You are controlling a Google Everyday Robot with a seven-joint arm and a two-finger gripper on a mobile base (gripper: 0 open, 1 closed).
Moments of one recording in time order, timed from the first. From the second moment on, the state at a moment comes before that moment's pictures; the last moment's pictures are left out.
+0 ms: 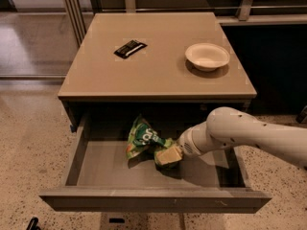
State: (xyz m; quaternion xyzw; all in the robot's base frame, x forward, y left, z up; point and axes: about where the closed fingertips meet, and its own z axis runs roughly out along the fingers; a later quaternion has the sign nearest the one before) arm 0.521 -0.070 0.619 -0.35 0.89 0.19 0.23
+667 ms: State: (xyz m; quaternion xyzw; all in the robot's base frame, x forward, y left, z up) arm 0.518 -0.070 0.628 -0.36 0.88 0.19 0.24
